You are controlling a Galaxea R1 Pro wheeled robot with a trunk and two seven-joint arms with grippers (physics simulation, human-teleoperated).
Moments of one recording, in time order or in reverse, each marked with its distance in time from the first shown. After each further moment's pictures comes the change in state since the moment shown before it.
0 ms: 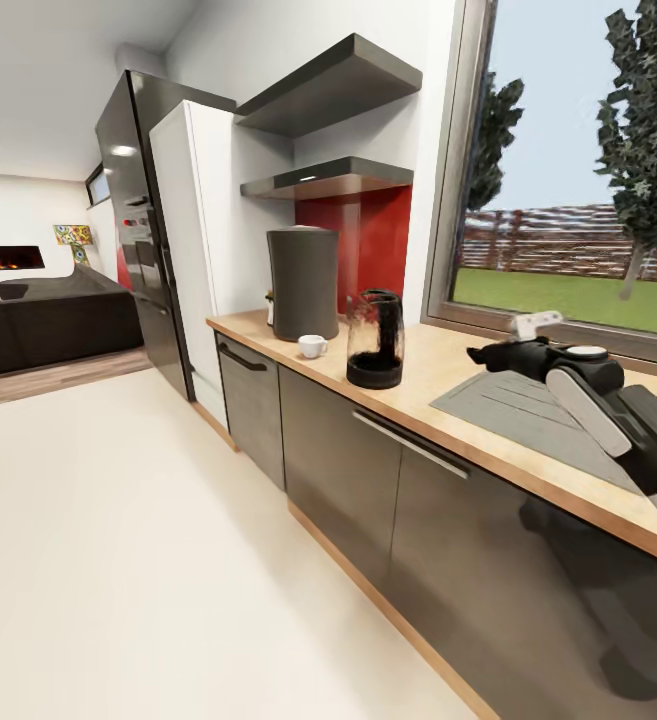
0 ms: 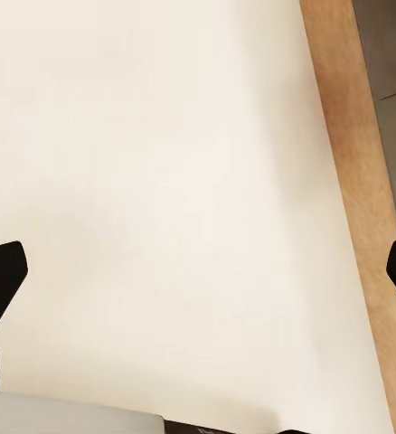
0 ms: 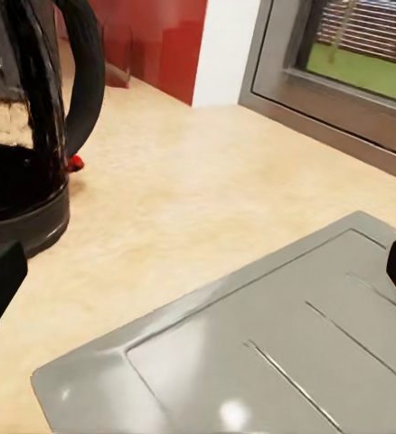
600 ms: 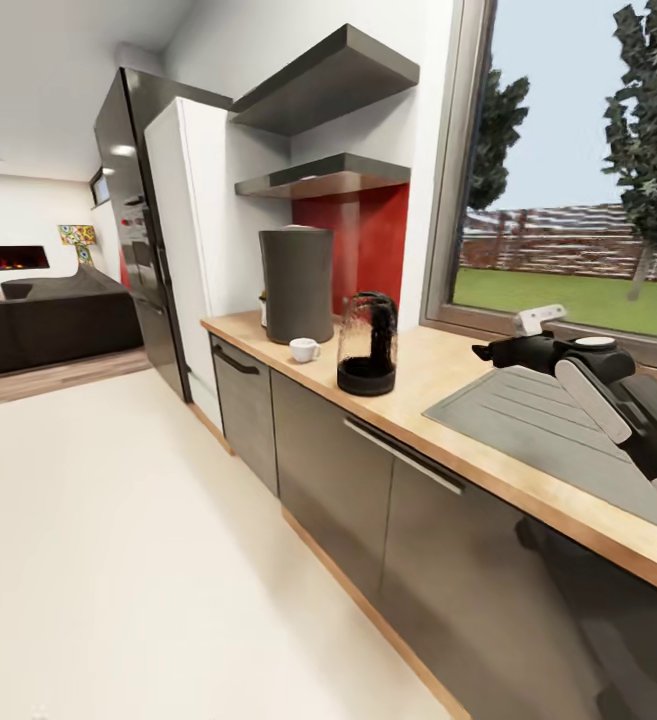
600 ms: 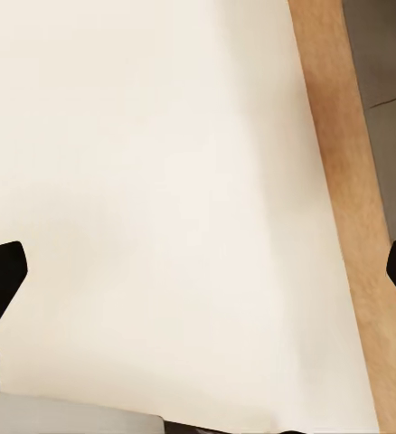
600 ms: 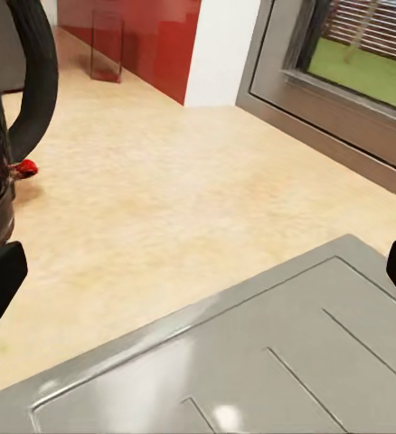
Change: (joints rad) left arm 0.000 0.000 0.003 0.000 0.000 0.000 0.000; right arm -0.049 0.000 -0.017 0.103 0.099 -0.003 0.155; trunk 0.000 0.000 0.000
